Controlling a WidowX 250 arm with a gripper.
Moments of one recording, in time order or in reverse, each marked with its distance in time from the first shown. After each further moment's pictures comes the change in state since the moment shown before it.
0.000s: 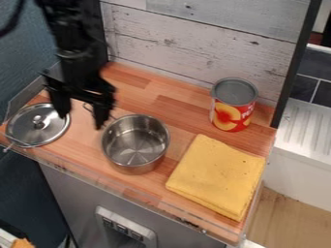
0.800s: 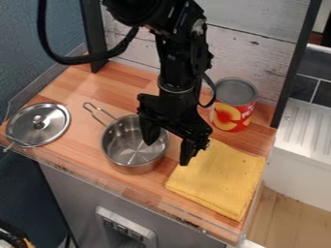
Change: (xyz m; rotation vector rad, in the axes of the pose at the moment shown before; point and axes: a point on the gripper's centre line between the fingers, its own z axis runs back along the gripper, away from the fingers) arm 0.004 -0.135 -0.010 -0.035 -0.003 -0.272
